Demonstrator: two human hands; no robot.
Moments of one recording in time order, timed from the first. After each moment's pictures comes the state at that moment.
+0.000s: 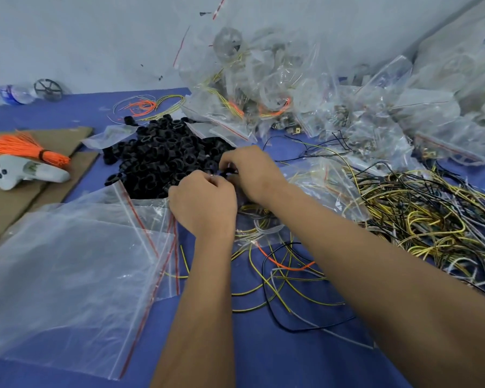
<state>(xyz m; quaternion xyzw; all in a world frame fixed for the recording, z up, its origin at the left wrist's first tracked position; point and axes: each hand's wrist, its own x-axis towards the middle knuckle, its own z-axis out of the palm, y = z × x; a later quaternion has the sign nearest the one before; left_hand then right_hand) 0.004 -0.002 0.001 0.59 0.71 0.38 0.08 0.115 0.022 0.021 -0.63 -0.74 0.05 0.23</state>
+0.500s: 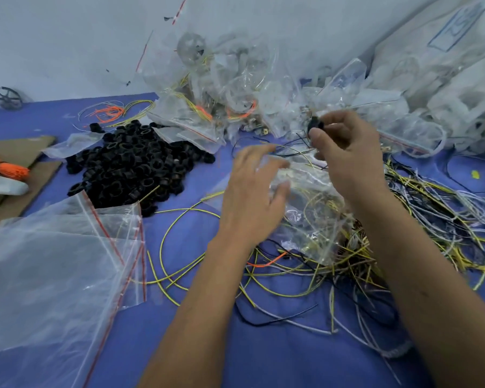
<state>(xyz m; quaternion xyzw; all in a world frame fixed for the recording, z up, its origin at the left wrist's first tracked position) 0.078 -0.038 0.000 0.85 0.30 0.41 0.11 0.239 -0.092 0.053 -0.63 -0.46 0.11 0.62</state>
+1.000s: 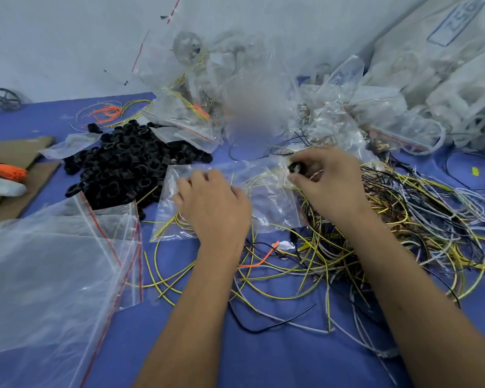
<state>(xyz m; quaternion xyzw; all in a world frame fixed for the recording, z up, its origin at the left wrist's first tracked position) 0.060 -0.042 -0.003 0.71 0.63 0.31 0.00 0.240 -0.095 0.014 -0.70 -0.56 0.03 0.45</state>
